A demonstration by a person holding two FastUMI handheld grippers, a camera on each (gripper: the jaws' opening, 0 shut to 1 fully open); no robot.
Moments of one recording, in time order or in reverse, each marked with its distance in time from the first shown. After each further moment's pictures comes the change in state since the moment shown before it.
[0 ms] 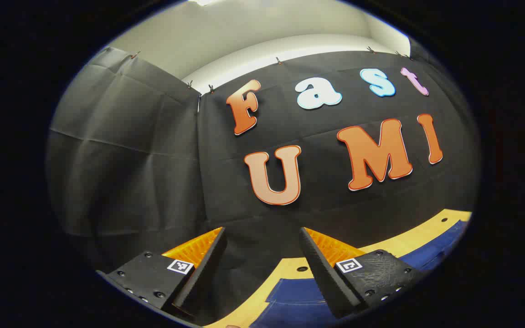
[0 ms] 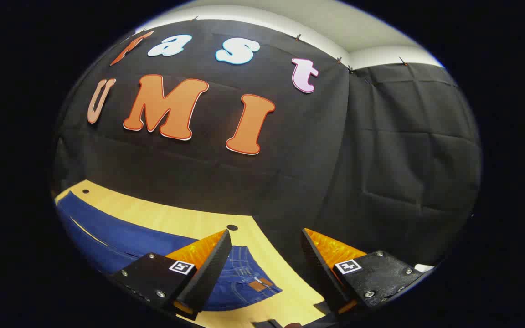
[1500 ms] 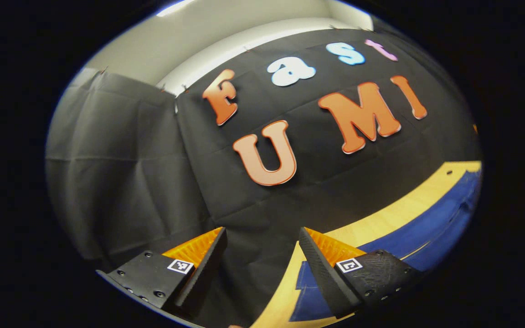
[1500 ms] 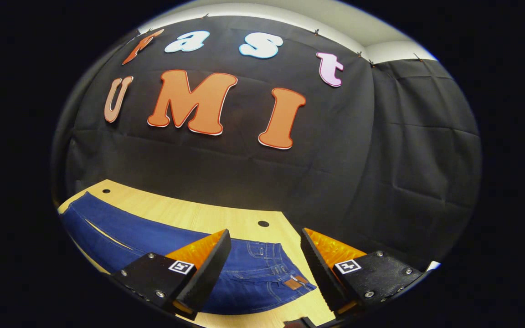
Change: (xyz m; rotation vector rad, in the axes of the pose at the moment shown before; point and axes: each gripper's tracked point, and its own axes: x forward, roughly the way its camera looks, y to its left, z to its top) left arm 0.013 0.003 -0.066 0.313 0.057 -0.138; right arm 0.007 0.091 -0.002 0.052 0.042 0.189
